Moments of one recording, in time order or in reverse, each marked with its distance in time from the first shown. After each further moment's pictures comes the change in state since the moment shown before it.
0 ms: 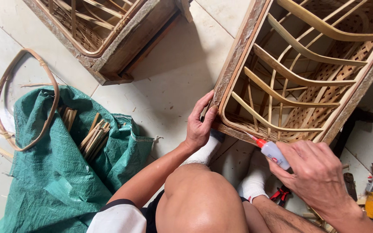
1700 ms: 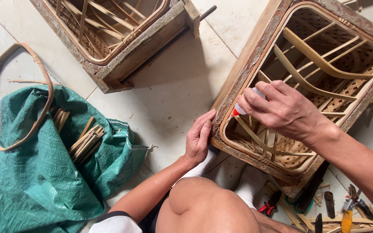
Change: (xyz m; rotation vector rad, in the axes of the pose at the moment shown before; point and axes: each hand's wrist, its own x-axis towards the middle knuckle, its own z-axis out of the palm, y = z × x) left_hand 0.001 0.007 0.002 -0.044 0.073 -0.032; right_hand 0.180 0.038 -0.008 -0.403 0.146 -0.798
